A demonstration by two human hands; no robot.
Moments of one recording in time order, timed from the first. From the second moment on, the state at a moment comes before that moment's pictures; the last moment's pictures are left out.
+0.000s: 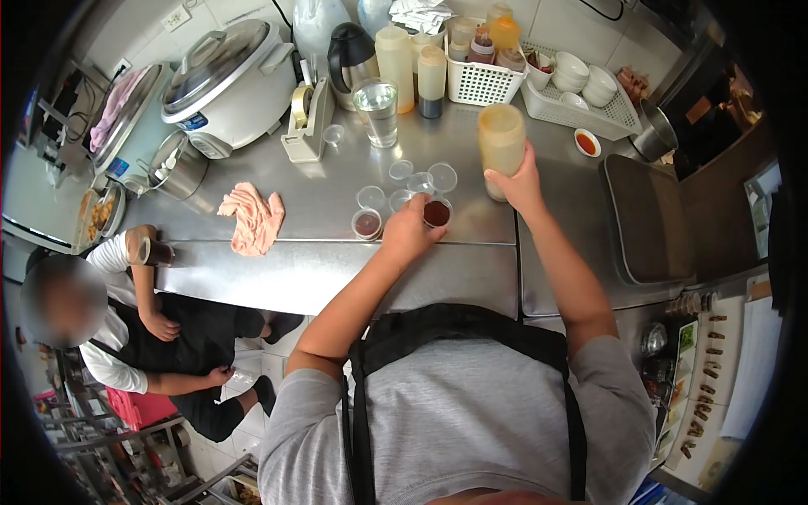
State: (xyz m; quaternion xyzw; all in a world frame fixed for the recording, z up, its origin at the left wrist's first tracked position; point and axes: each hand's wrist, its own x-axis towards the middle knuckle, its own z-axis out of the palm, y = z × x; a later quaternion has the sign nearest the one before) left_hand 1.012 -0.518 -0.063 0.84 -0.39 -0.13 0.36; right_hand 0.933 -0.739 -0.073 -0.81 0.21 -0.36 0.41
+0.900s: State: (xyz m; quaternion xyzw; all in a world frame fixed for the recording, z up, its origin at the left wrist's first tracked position) left_hand 0.986 -0.509 -0.070 0.74 -0.46 -0.24 0.42; right_hand 0.910 -0.667 -0.085 -0.68 0.18 0.19 0.68
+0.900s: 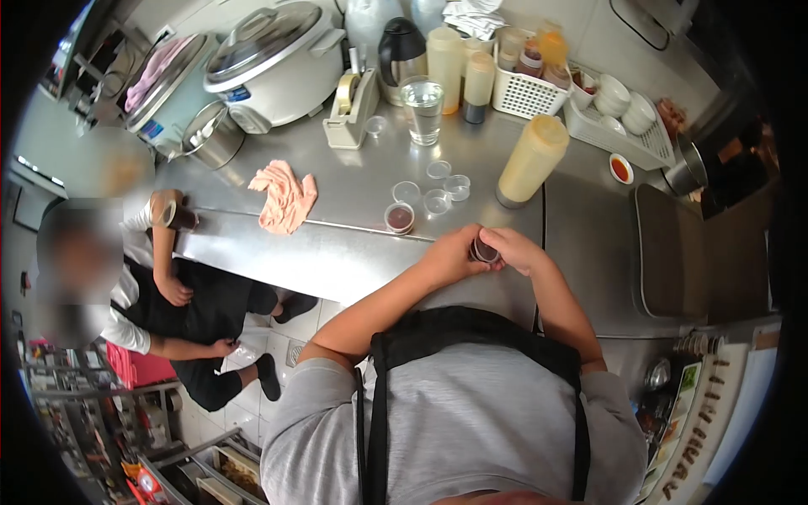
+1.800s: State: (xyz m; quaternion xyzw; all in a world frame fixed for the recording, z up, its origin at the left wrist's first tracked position) left_hand 1.013 -0.534 -0.115 0.84 -0.33 -0.21 0.37; right_hand 0.934 -0.629 -0.113 -0.72 0.31 0.00 0.62
